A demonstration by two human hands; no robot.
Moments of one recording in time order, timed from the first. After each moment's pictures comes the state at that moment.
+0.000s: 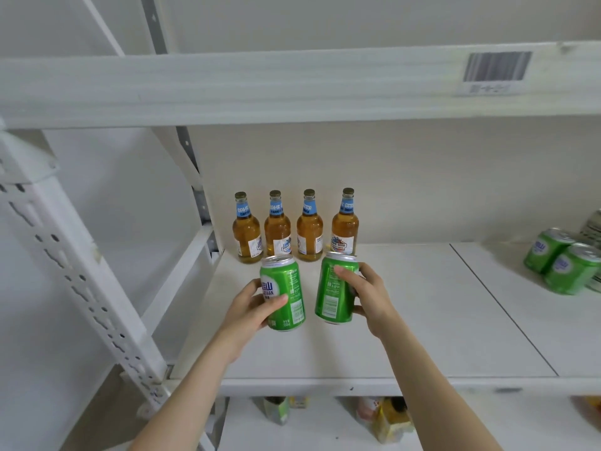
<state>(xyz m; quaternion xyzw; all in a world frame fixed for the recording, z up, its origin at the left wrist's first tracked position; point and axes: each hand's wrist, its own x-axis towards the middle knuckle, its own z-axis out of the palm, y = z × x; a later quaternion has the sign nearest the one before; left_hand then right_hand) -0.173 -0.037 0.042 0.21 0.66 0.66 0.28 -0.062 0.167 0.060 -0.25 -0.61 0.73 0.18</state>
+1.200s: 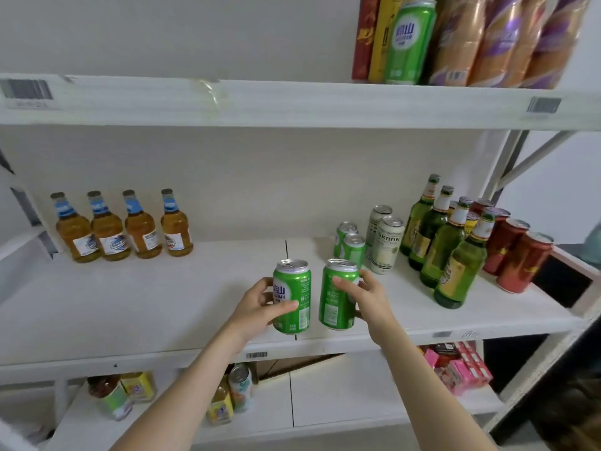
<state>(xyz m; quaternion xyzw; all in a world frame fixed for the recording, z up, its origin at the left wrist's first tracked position) 0.138 0.294 0.055 0.29 0.68 0.59 0.32 0.288 0.468 0.076 -0.28 -0.62 0.69 0.25</state>
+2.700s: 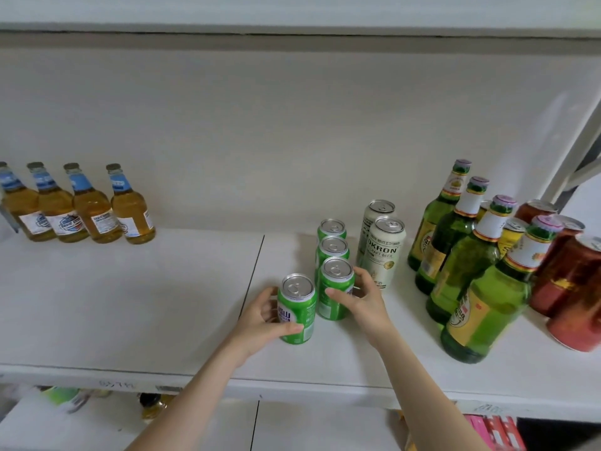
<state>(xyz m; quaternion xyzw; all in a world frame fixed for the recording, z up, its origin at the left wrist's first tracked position) 0.126 0.461 -0.051 0.24 0.70 0.62 0.26 0.224 0.665 -0.039 -0.20 -0.68 0.67 0.24</state>
